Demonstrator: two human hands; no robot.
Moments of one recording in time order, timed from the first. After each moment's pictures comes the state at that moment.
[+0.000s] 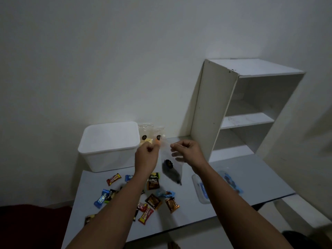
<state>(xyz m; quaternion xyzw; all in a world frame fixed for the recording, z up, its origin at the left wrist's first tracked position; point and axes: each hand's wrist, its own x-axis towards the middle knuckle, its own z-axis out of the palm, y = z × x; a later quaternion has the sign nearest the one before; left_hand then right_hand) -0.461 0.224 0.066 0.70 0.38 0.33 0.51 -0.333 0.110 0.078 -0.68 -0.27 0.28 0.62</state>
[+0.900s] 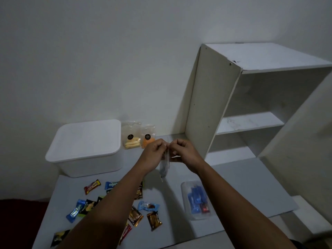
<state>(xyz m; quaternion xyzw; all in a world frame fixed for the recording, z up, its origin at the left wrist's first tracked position) -0.309 0.248 0.053 0.77 0.26 0.15 0.56 -0.192 0.137 0.057 -0.64 -0.27 0.39 0.60</state>
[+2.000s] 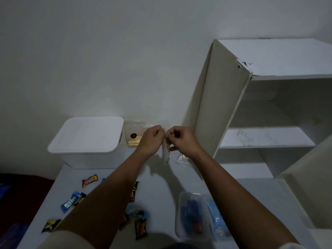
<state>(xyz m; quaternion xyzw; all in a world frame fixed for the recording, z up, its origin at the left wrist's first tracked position) -0.218 0.274 0.064 0.76 0.36 0.27 0.47 -0.096 0.182 0.068 -0.68 -0.42 0.33 0.51</state>
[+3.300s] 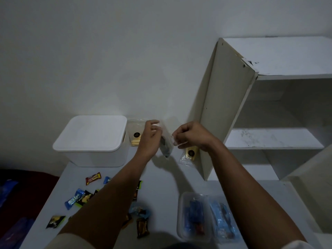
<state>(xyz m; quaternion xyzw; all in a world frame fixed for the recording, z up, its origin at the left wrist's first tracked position) -0.221 0.273 0.054 0.67 0.40 0.33 0.53 -0.066 0.175 0.104 -0.69 -0.39 0.44 0.42</state>
